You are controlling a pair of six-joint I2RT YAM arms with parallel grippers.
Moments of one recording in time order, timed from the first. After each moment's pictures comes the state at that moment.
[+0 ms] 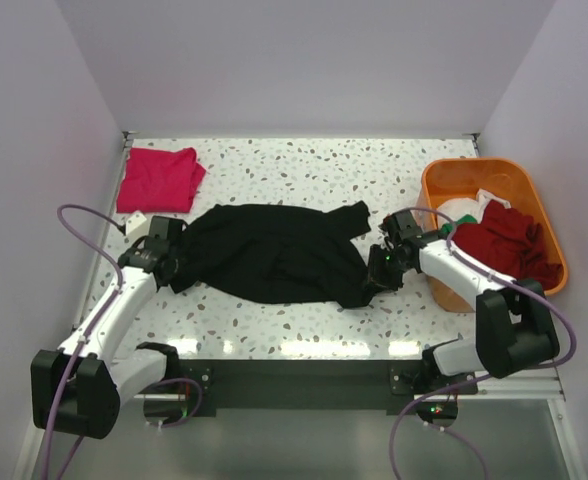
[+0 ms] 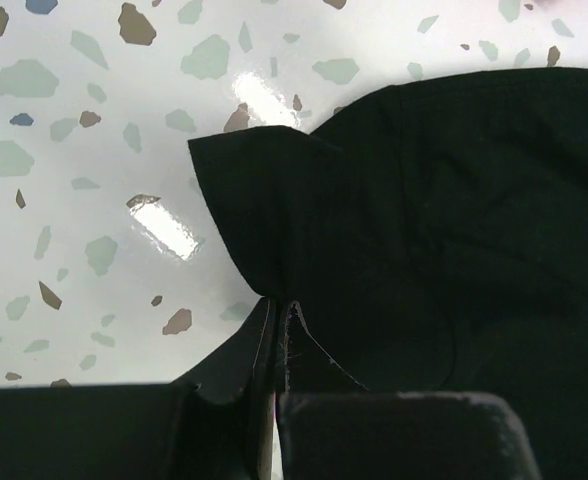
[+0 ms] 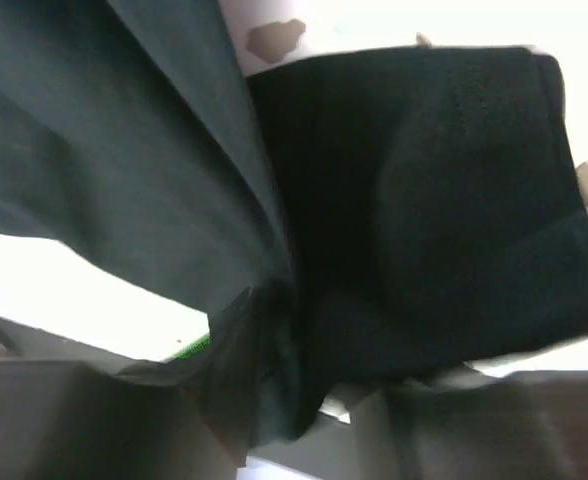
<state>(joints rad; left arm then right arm) -0.15 1.06 0.71 -0.68 -0.52 -0.82 0.31 1.38 0.78 -0.65 -0.25 0.51</state>
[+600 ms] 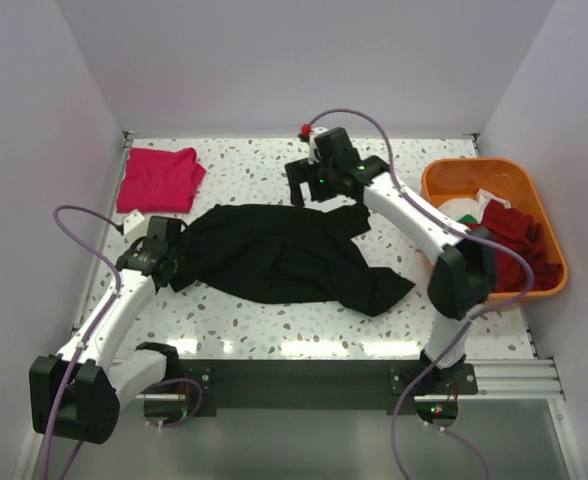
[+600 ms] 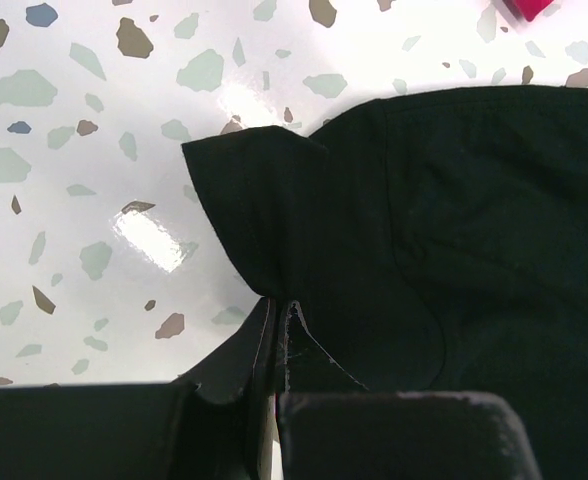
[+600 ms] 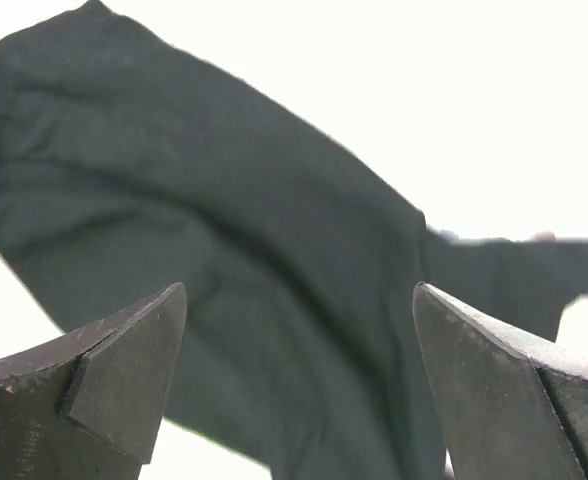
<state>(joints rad) -0.15 1.04 0.70 -0.68 -0.53 -0.83 0.58 1.76 1.62 -0.64 -0.01 0.22</state>
